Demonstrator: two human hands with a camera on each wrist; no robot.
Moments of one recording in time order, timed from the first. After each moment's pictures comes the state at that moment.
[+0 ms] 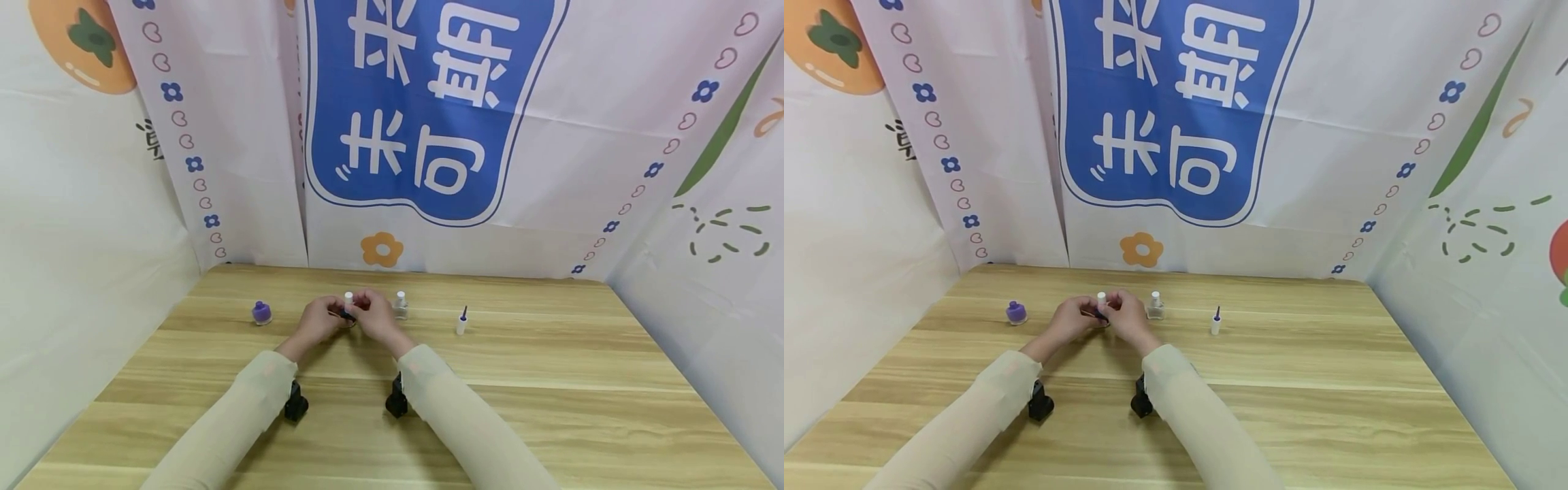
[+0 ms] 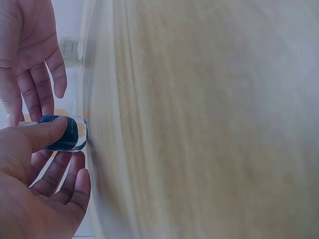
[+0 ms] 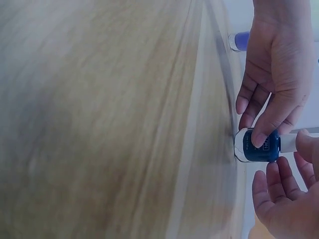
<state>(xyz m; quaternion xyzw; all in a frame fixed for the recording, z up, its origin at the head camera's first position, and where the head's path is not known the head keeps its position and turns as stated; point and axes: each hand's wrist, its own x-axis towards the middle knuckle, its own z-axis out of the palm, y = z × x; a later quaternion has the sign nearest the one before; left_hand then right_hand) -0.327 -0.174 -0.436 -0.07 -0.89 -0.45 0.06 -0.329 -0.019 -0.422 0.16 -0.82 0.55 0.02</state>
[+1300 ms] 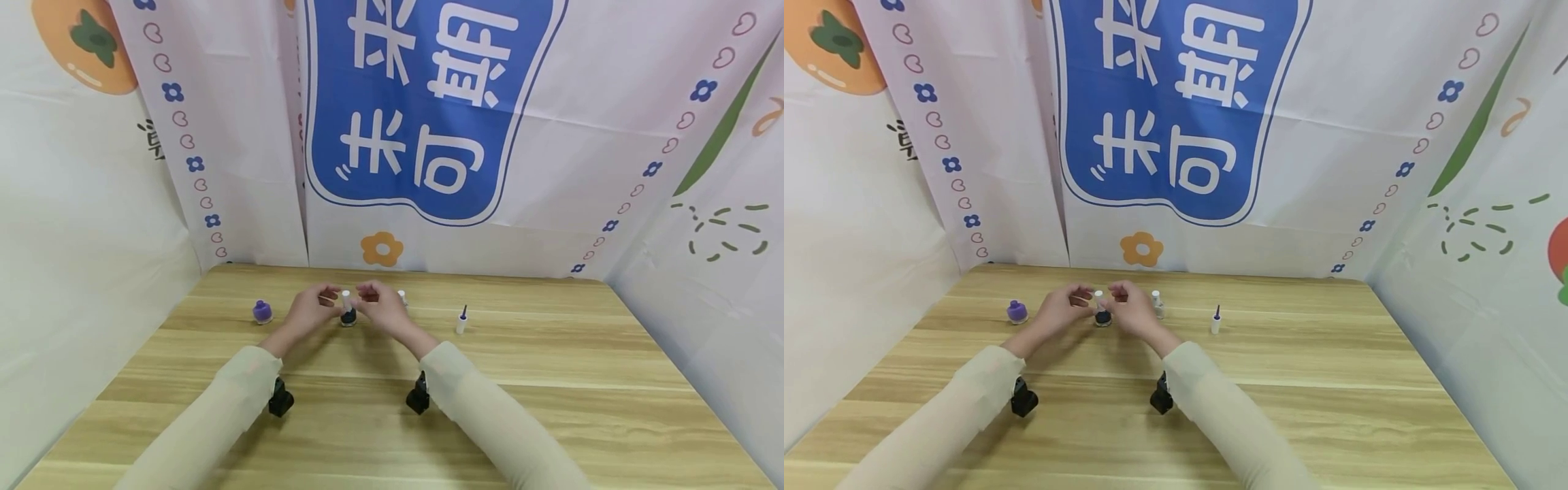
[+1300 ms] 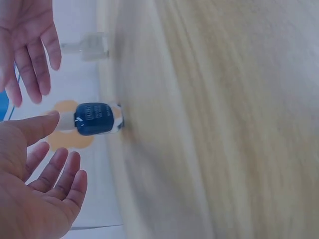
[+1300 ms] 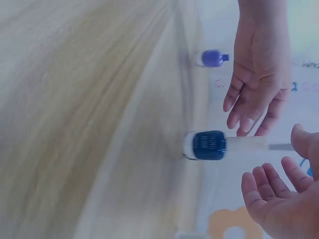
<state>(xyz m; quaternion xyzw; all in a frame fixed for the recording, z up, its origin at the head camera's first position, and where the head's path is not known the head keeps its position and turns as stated) -0.316 -0.186 -0.405 -0.09 -0.88 -0.45 0.05 -0.310 0.005 -0.387 0.18 -0.83 0.53 -0.01</state>
